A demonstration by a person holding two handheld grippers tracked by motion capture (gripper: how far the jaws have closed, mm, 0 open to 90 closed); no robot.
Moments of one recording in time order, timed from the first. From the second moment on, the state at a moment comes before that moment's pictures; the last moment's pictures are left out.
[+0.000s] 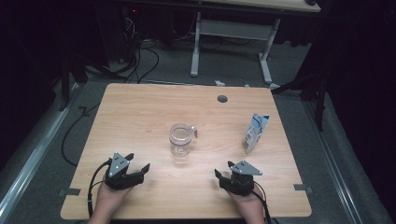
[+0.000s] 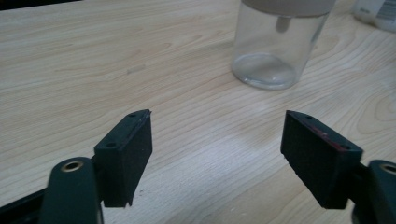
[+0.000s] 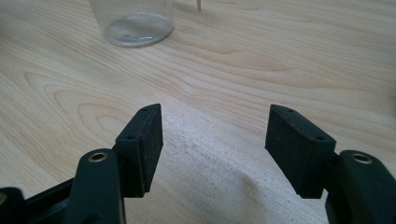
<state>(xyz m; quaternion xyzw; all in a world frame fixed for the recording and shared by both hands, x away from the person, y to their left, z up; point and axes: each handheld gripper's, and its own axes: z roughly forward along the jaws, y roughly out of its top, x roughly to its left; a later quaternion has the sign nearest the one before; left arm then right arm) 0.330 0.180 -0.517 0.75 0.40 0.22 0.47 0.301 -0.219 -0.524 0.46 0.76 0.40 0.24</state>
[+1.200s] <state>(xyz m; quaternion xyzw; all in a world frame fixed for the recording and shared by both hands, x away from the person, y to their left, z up) 0.323 0.184 -0.518 0.76 0.41 0.18 0.46 0.304 -0.215 -0.517 0.44 0.75 0.42 0.25</state>
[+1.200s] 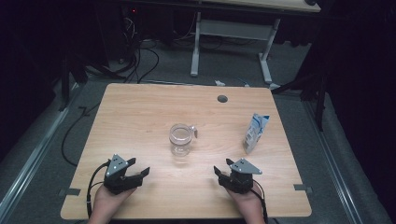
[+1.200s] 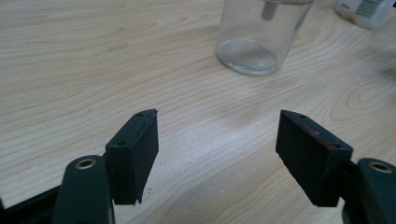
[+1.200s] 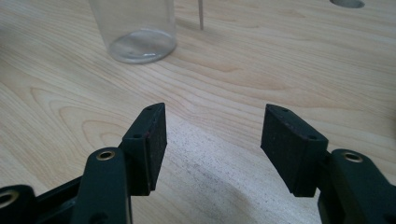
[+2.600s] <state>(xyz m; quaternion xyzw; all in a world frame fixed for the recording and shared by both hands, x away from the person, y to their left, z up) 0.363 0.137 -0.494 0.76 0.41 0.21 0.47 0.303 -0.213 -0.519 0.42 0.77 0.41 0.25</state>
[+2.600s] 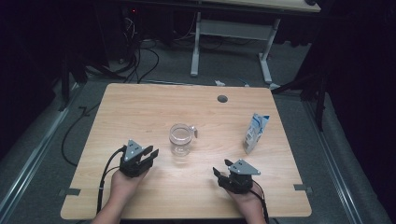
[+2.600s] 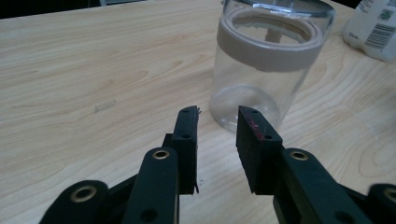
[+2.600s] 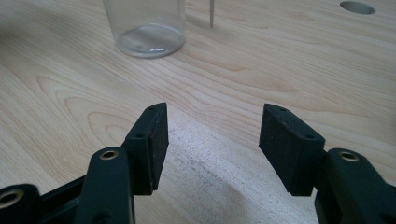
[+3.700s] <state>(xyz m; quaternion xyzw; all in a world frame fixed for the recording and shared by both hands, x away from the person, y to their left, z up) 0.465 0.094 -0.483 0.74 0.41 0.21 0.49 0.303 -0.214 -0.517 0.43 0.77 0.41 0.25</state>
